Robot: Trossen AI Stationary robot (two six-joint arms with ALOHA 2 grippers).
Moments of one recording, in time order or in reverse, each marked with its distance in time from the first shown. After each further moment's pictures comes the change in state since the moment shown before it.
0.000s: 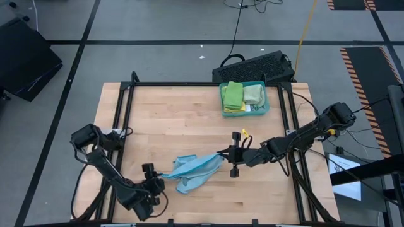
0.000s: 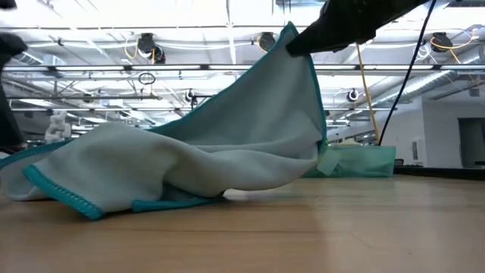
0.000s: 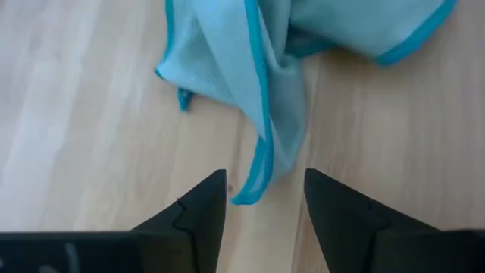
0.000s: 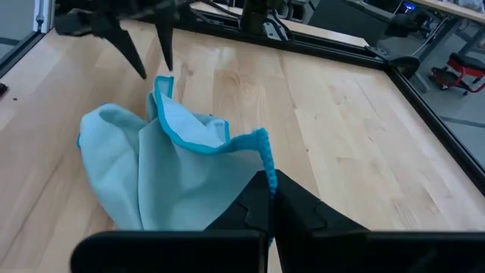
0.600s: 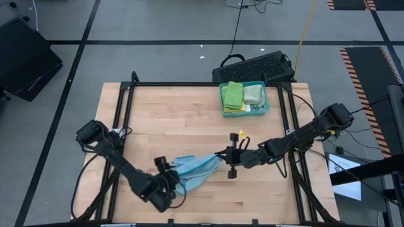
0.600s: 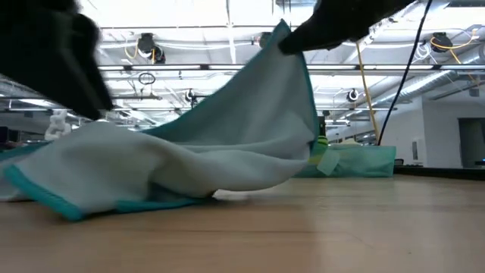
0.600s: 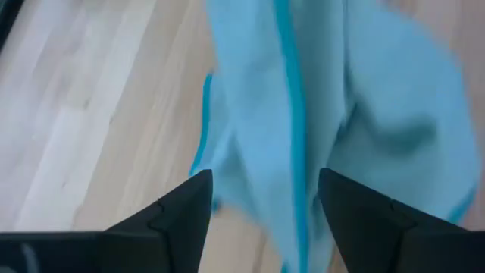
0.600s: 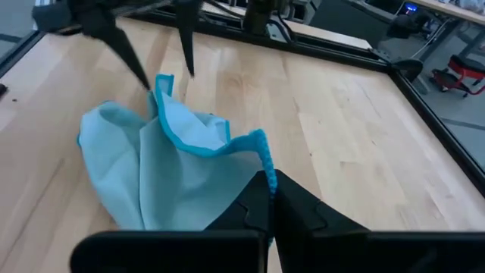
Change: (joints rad) left arm 0.192 -0.013 0.147 0.007 -0.026 0.143; right arm 0.000 0.041 0.039 0.000 0.001 -0.010
